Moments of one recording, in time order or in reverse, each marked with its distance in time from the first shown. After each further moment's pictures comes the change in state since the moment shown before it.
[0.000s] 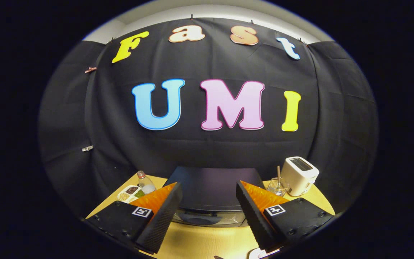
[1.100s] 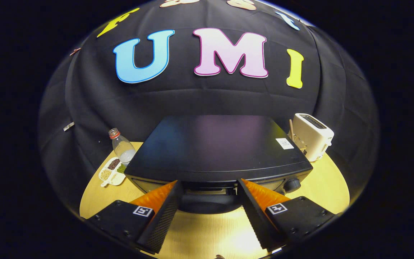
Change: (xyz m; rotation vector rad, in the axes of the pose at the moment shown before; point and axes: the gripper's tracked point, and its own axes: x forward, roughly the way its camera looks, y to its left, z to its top) arm 0.062 0.003 -0.134 0.036 0.287 -0.101
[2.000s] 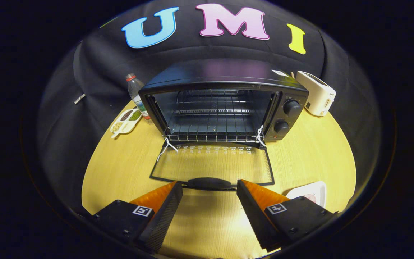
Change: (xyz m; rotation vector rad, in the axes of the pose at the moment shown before) arm -0.084 -0.006 -0.134 0.025 0.320 0.077
